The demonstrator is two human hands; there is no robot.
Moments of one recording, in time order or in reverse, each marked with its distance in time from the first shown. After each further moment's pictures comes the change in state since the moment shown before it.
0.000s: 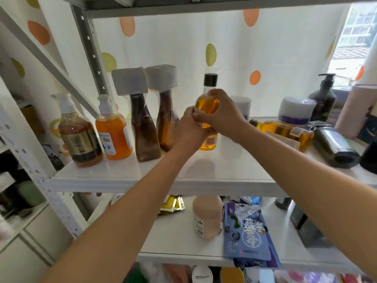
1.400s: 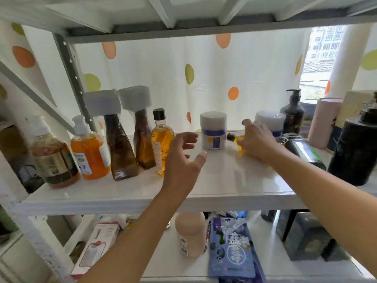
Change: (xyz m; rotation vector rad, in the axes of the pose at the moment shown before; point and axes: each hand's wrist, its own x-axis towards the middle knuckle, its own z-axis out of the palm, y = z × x) left_hand -0.071 0.030 0.022 -0.342 0.053 0.136; right_hand 0.013 0.119 -0.106 -0.745 0.005 0.186
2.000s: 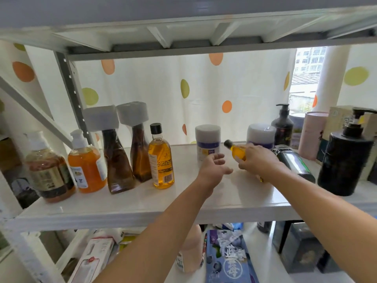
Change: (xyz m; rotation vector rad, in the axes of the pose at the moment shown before) left_hand 0.035 -0.008 0.086 -0.207 -0.382 -0.463; right_hand -0.019 0.021 -0.004 -0.151 -0.092 0.026
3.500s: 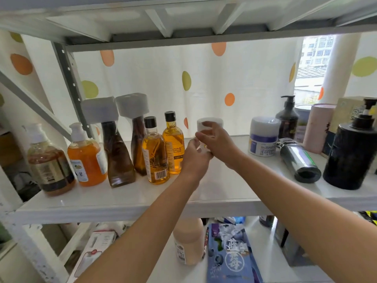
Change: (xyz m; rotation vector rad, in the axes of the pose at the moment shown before) left_hand -0.013 0.011 -0.035 -0.031 0.202 0.175; right_hand 0.001 -0.104 0.005 1.197 -0.038 -0.155
